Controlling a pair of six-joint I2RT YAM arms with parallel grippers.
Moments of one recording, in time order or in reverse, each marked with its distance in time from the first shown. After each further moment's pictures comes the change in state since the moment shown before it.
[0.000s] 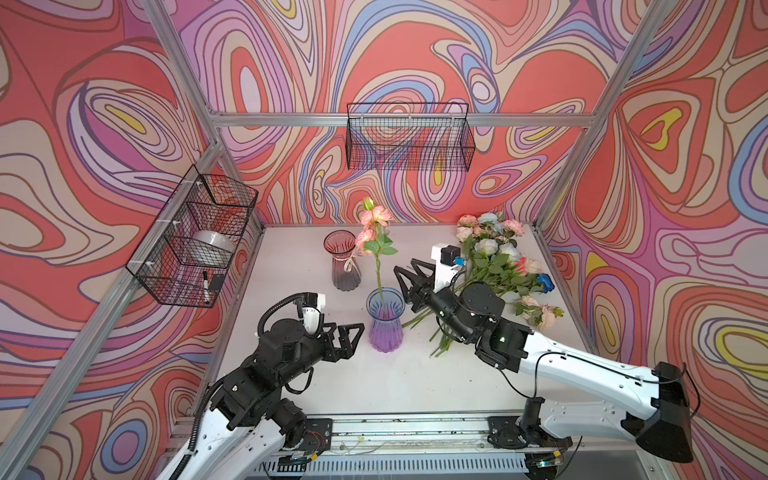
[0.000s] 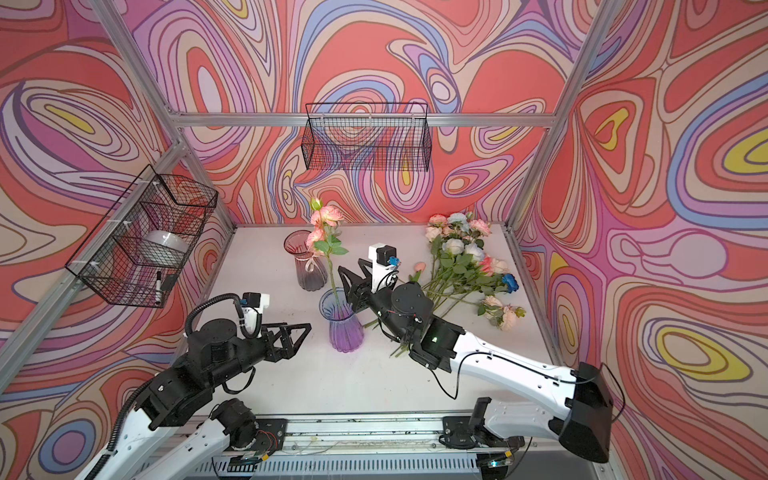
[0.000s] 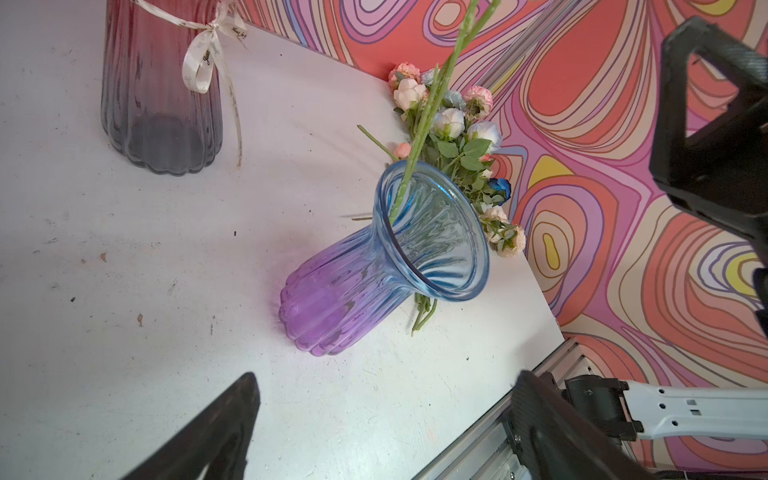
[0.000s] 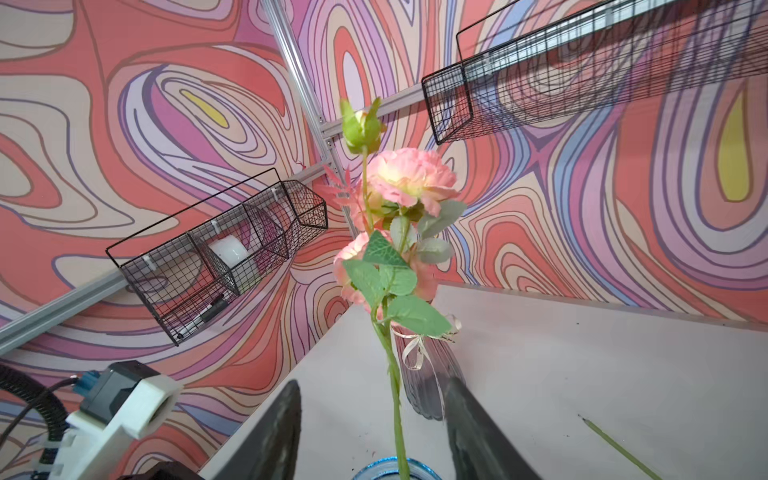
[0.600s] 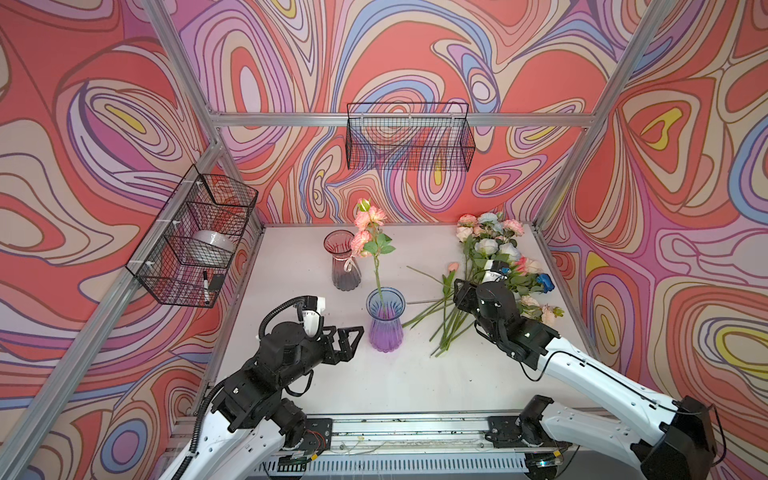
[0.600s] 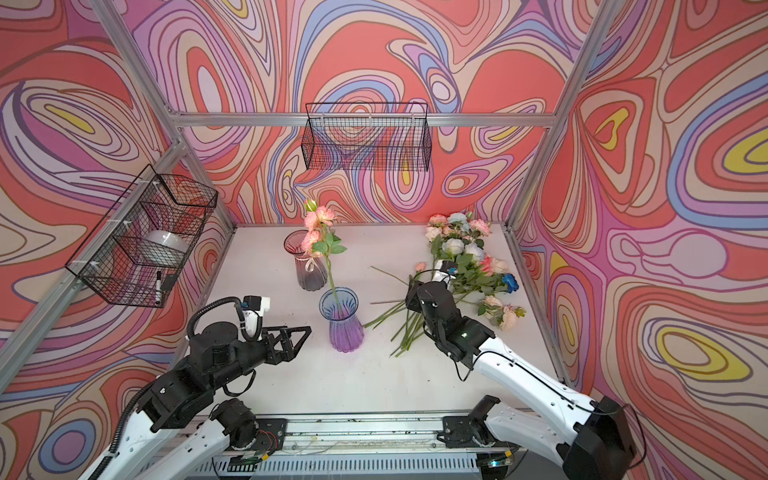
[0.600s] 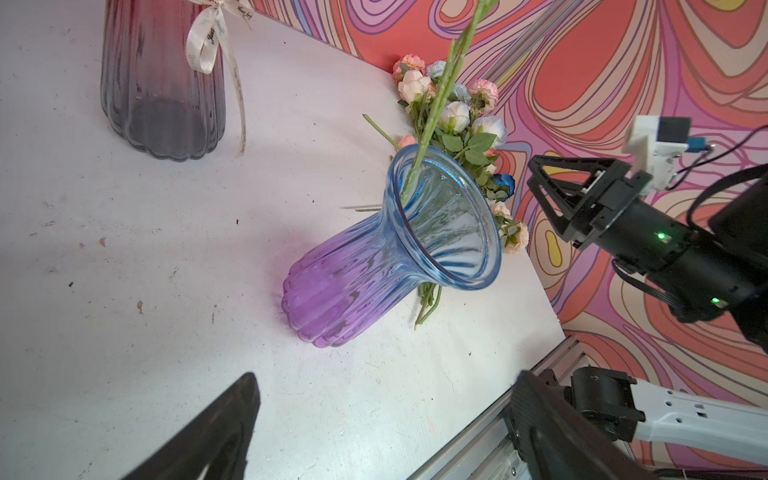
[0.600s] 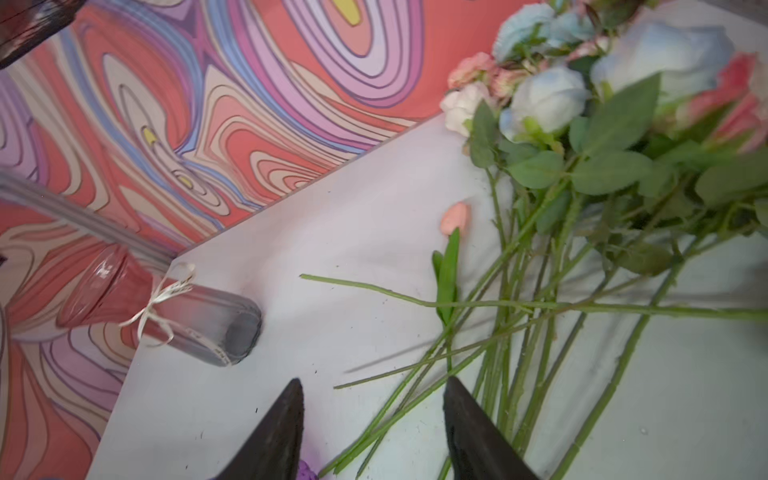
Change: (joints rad) left arm 0.000 -0.028 -0.036 -0.003 0.004 -0.018; right arm -0.399 -0.121 -0.208 -0.468 0.073 0.454
